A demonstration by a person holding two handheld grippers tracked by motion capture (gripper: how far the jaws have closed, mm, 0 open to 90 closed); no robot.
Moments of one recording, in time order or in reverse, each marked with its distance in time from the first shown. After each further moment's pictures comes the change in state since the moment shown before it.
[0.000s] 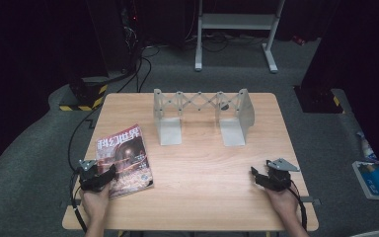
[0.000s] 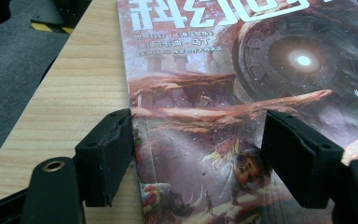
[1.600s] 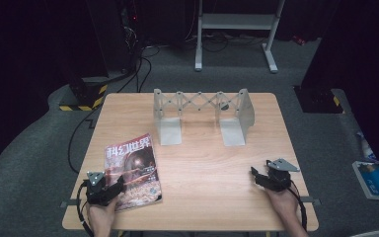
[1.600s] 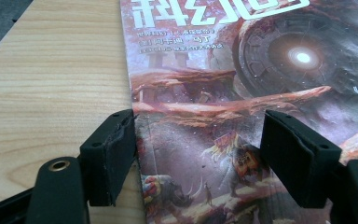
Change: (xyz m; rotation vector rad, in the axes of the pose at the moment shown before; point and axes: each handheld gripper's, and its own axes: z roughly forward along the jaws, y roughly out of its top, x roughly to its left) left arm -0.030 -0.030 -0.034 0.005 -0.049 0.047; right arm 0.001 0.000 0.000 0.000 -0.002 0.001
